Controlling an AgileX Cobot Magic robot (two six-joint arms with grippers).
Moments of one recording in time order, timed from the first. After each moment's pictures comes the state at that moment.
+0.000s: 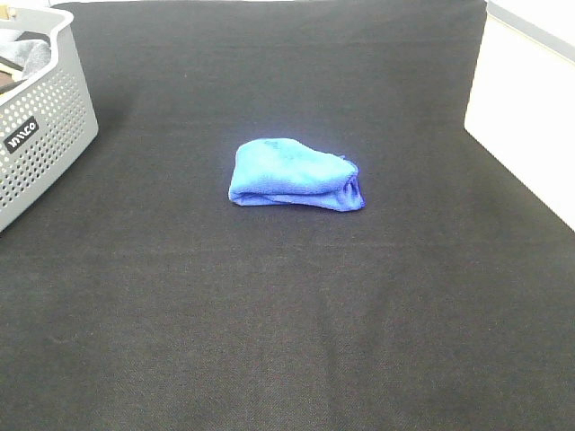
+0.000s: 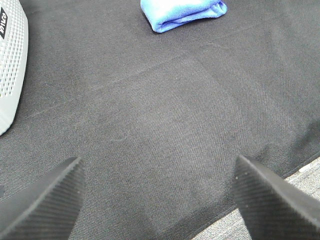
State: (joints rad) left arm -0.17 0.12 -0.51 -0.30 1.08 0.28; right arm 0.15 0.22 -0.51 0.13 1.06 -0.15
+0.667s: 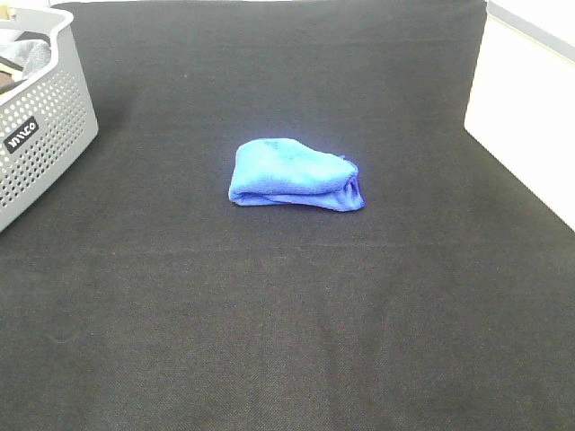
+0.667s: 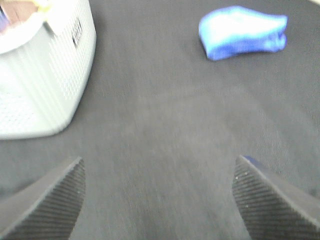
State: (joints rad) left arm 0.05 0.00 -0.51 -0.30 1.08 0.28; right arm 0.03 0.17 -0.51 0.13 1.07 -0.15
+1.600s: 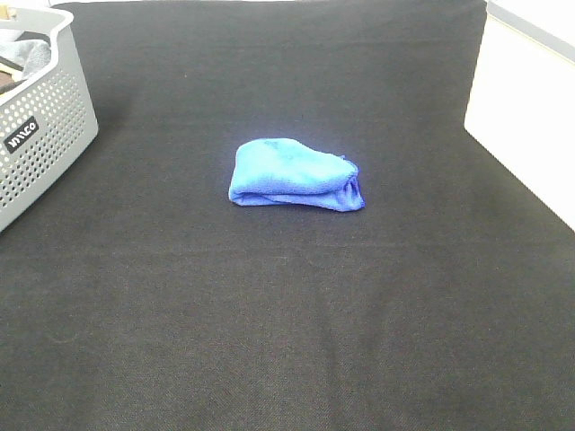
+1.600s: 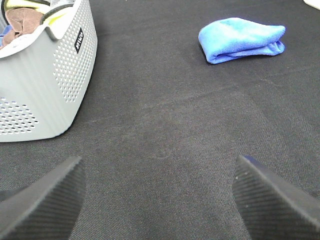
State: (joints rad) left arm 0.05 0.00 -0.51 -0.30 1.08 0.28; right arm 0.00 0.00 -0.51 0.15 1.07 -0.15
